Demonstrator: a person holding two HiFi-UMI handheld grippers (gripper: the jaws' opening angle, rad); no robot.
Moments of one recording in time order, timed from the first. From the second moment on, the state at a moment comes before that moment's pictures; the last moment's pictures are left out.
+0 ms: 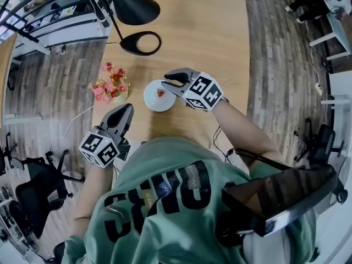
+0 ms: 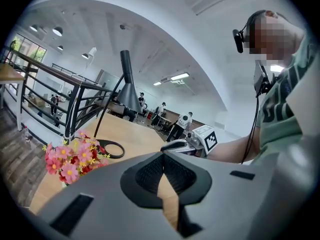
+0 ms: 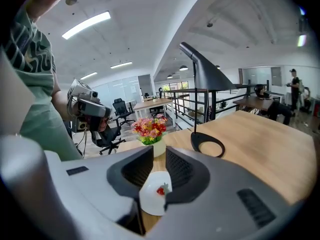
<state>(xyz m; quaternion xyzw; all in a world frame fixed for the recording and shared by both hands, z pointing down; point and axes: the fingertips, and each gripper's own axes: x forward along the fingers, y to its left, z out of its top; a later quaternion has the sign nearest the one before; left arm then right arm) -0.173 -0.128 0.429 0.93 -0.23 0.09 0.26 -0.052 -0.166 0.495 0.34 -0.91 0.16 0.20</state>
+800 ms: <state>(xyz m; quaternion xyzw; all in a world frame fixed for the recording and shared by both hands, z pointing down) -0.216 -0.121 0.340 0.95 -0.25 0.02 0.18 -0.064 -0.158 0.414 0.35 -0.91 0.12 0.17</state>
